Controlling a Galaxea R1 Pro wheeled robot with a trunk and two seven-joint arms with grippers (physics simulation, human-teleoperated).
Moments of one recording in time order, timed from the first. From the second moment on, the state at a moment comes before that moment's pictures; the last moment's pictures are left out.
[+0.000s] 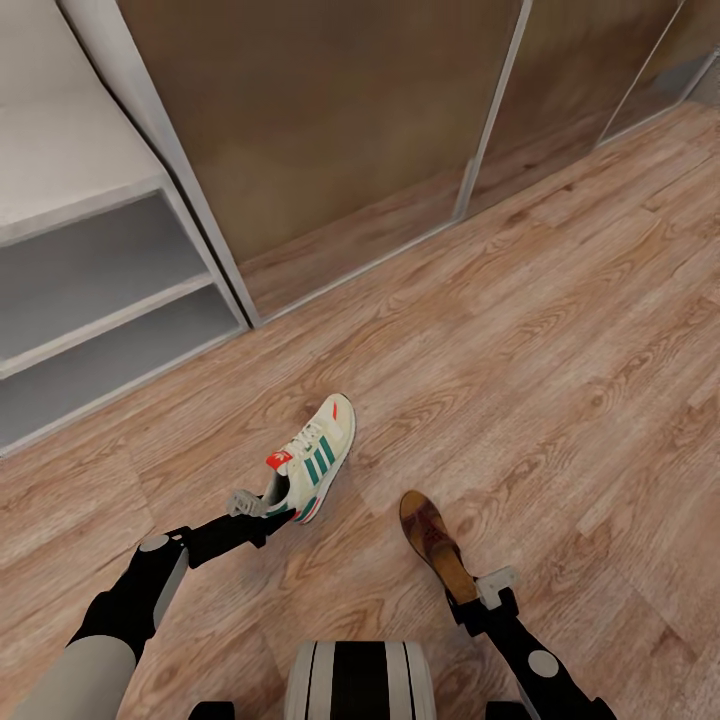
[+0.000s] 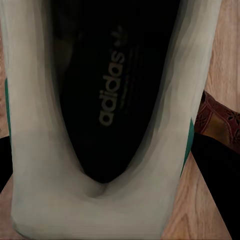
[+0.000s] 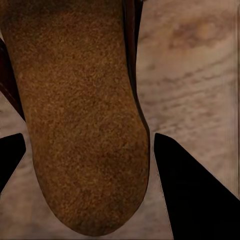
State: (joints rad) left arm -0.60 0.10 0.14 -0.76 -0.02 0.05 -0.95; right arm -0.39 -0.04 -0.02 -0.57 0.27 -0.26 0.15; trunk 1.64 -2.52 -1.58
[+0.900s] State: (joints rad) left arm -0.38 0.19 0.27 -0.75 -0.04 0.00 -0.83; right arm -0.39 -0.05 -0.02 -0.58 0.26 -0.26 0.14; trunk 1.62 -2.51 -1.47
